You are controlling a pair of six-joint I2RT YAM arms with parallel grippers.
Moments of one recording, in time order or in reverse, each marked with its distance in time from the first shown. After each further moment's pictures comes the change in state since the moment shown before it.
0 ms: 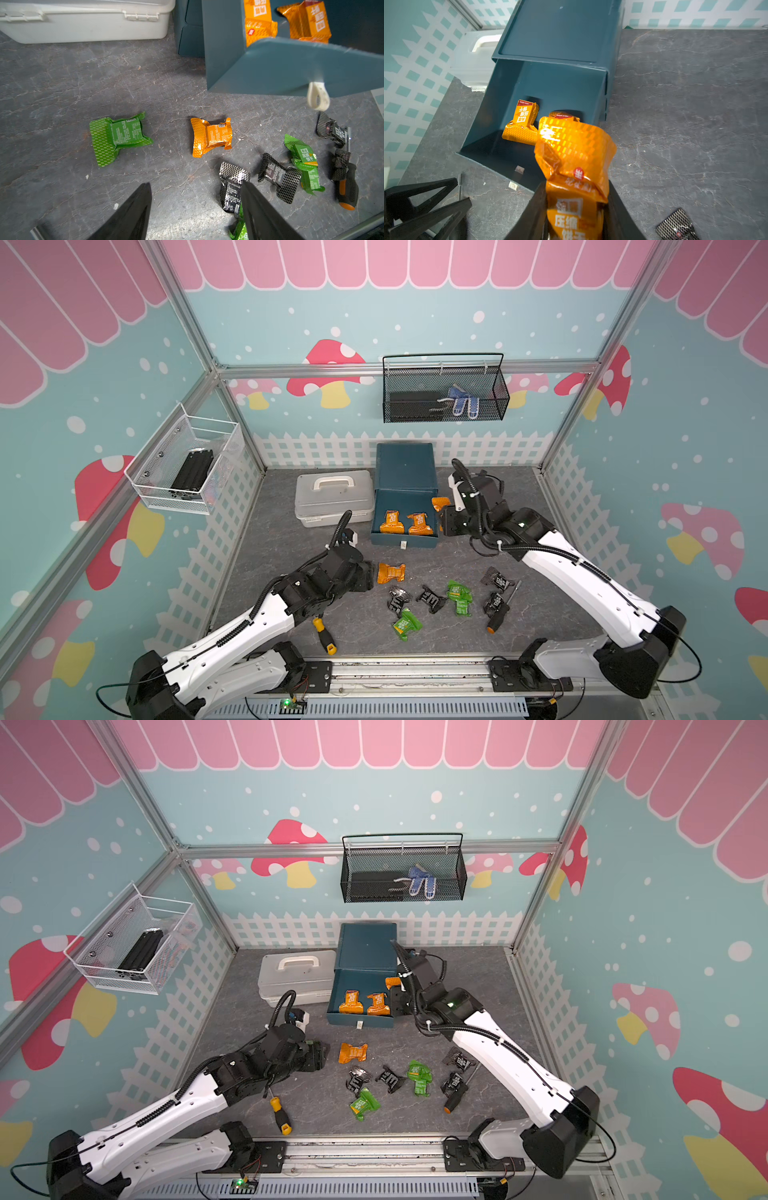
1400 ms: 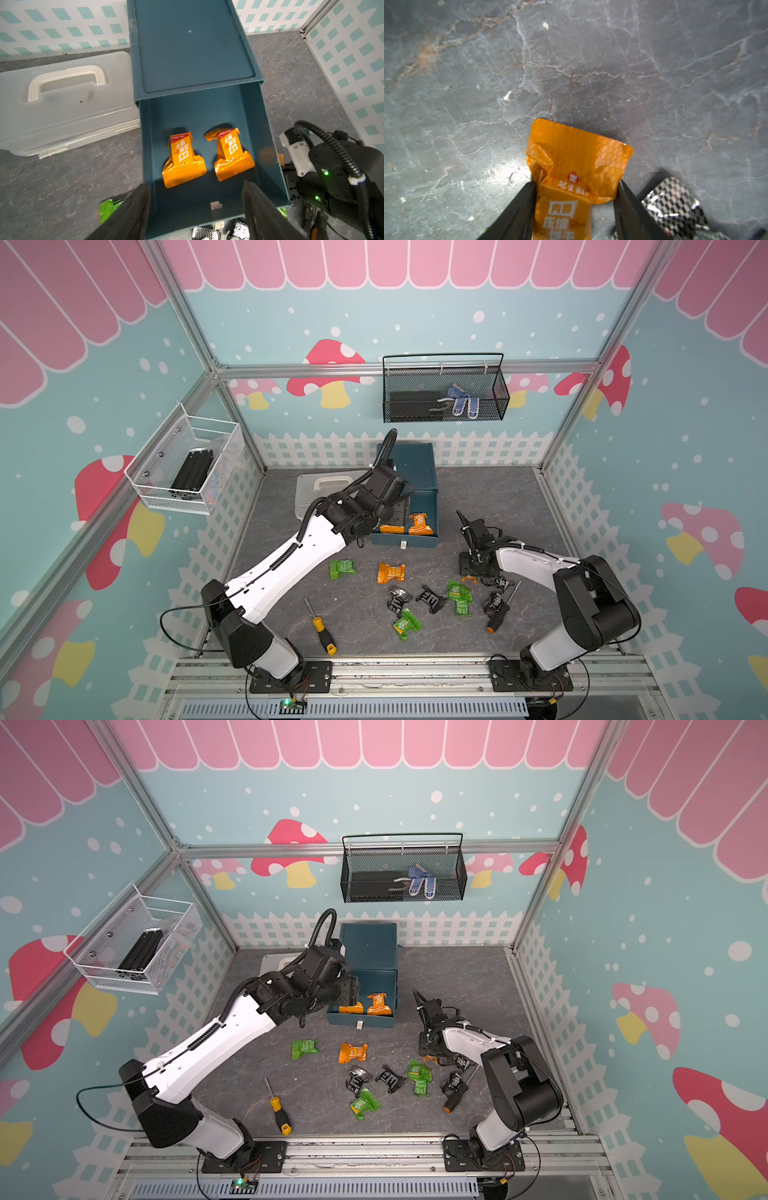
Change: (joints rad) left arm 0.016 0.534 0.872 -0.311 -0.080 0.167; right arm -0.286 0.194 -0.591 0.262 -0.029 0.007
